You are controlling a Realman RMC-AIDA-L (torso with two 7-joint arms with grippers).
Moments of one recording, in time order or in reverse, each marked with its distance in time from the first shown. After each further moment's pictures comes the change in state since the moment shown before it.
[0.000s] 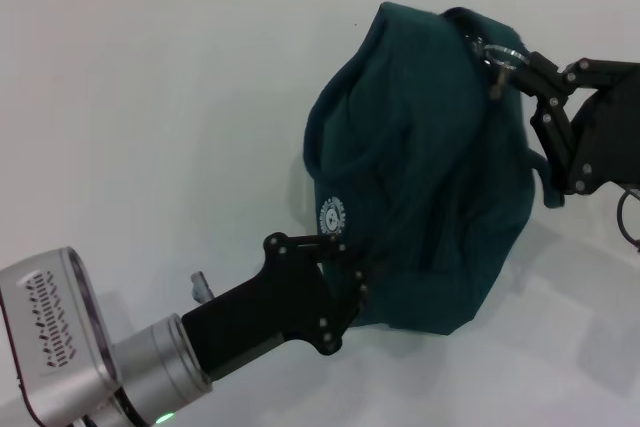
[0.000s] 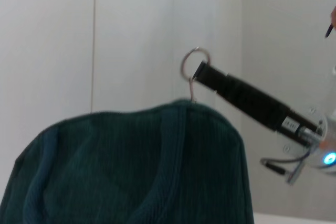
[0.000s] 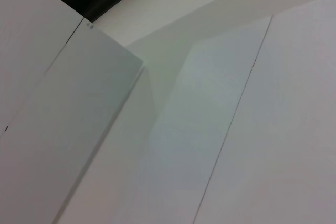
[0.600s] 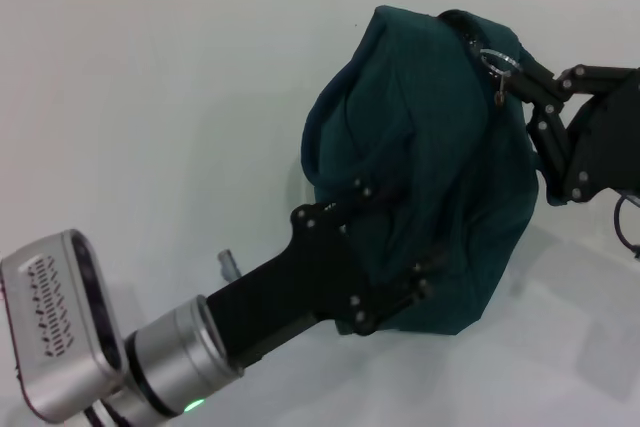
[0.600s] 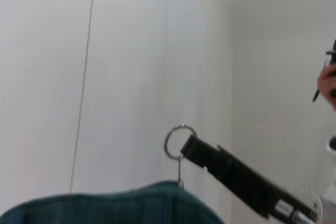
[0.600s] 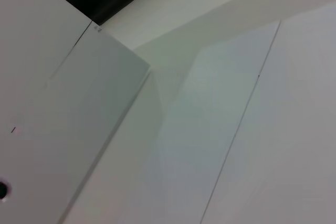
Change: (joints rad) left arm -0.013 -0.002 -0.010 0.110 -0.020 0.050 0.001; right arm 0.001 0.000 -0.015 0.002 0.001 -0.012 -0.025
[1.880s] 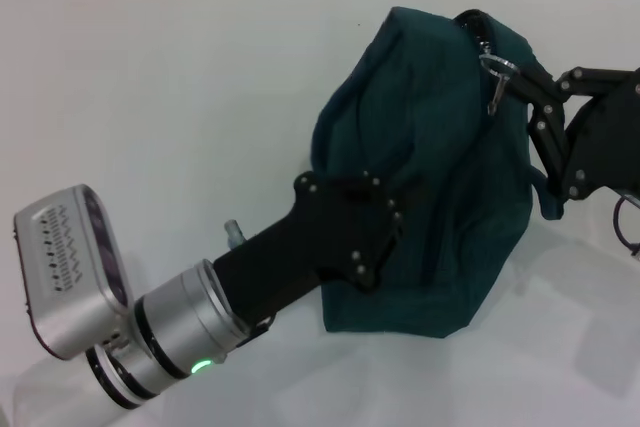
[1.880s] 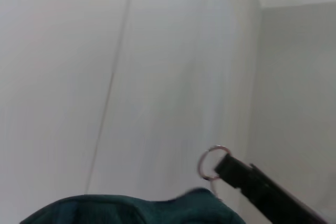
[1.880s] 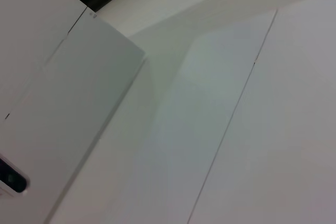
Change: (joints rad) left arm -0.054 0.003 -0.007 0.005 -0.058 -0.044 -0.123; right arm 0.020 0.000 0.008 0.053 0.008 0.009 -0.027
